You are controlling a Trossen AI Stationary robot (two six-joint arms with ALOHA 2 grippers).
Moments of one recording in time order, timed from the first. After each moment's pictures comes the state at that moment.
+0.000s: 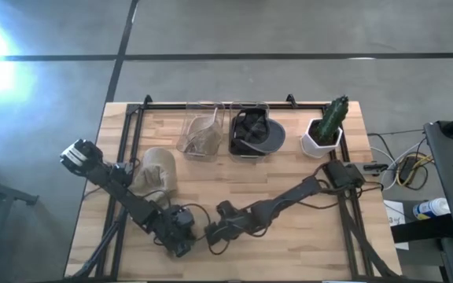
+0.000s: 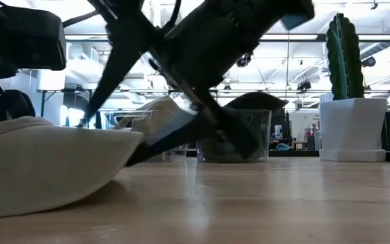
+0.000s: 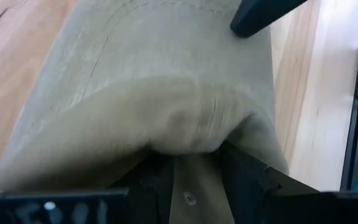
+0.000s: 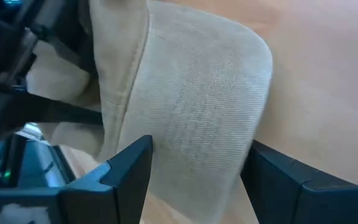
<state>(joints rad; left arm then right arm) -0.70 1.59 0.76 -0.10 -0.23 -1.11 0.41 2.21 1.51 -0.09 0.23 1.46</state>
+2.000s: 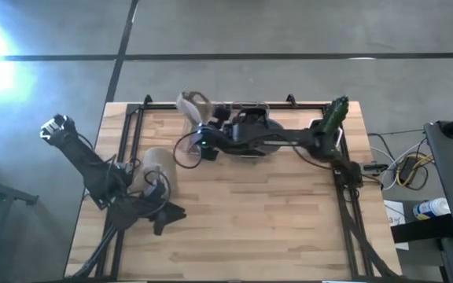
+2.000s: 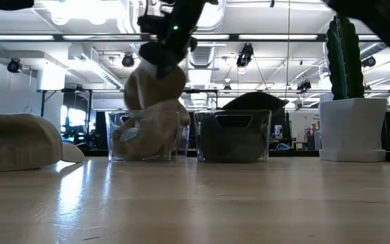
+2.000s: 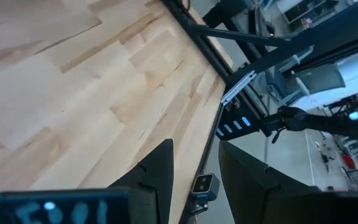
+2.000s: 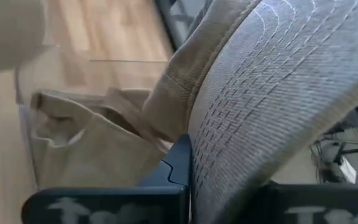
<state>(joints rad) -0.78 1.07 0.90 -0.36 -0.63 -1.31 -0.07 2.24 2.19 -0.81 0.66 -0.10</state>
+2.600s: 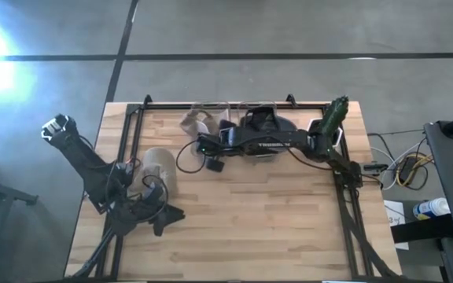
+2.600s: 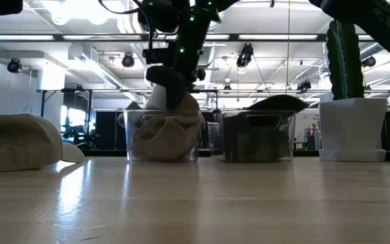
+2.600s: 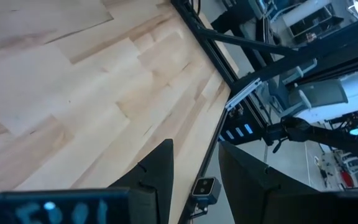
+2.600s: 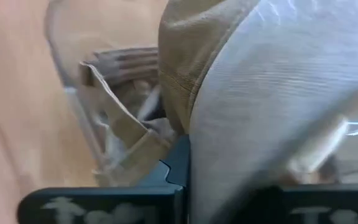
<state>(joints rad) -0.83 1.08 0.87 -0.36 -0.70 -1.42 -0.09 2.30 2.13 -0.99 0.43 0.12</state>
